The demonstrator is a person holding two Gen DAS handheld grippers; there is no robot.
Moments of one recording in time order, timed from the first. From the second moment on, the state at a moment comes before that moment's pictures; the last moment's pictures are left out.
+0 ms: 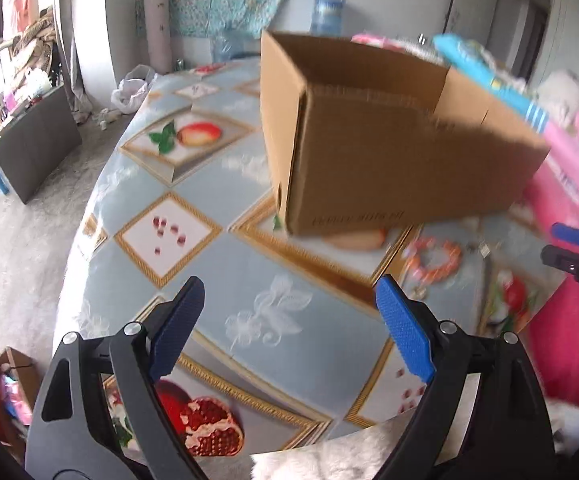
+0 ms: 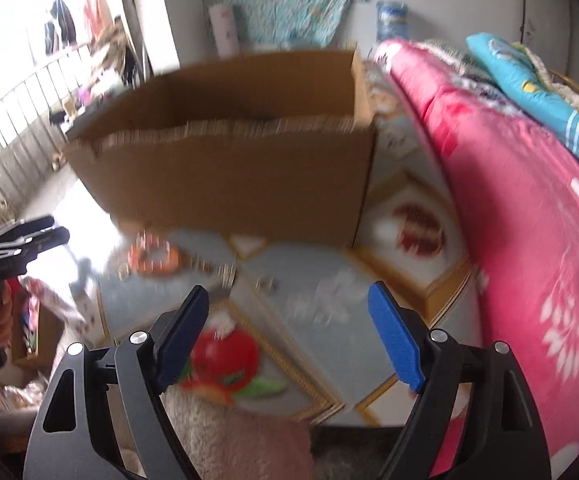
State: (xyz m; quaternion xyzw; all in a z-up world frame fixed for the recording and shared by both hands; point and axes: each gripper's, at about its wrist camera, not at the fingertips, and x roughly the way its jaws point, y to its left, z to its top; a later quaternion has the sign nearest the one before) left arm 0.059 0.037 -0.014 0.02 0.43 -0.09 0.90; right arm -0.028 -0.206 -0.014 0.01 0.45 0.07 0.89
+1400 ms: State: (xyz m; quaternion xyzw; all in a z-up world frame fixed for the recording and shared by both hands) left arm 0.044 -0.001 -0.002 0.05 0.36 -0.18 0.92; right arm -0.008 -0.211 -0.034 0.01 0.43 0.11 0.90
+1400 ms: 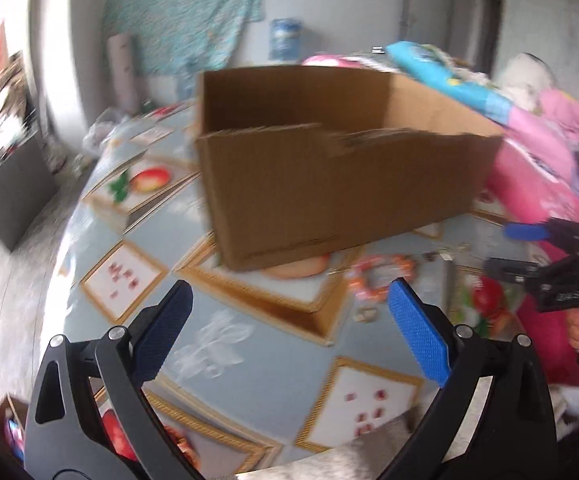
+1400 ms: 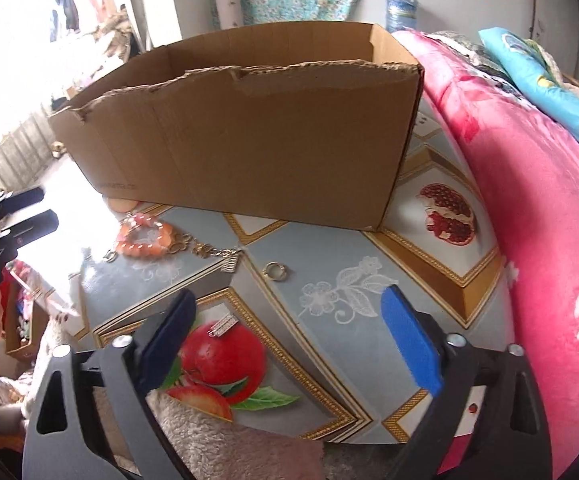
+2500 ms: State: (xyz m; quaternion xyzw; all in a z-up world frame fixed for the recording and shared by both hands) left arm 0.071 -0.037 0.032 0.06 0.36 -0.28 0.89; right arm -0.016 -0.209 -0.047 0.02 0.43 0.14 0.89
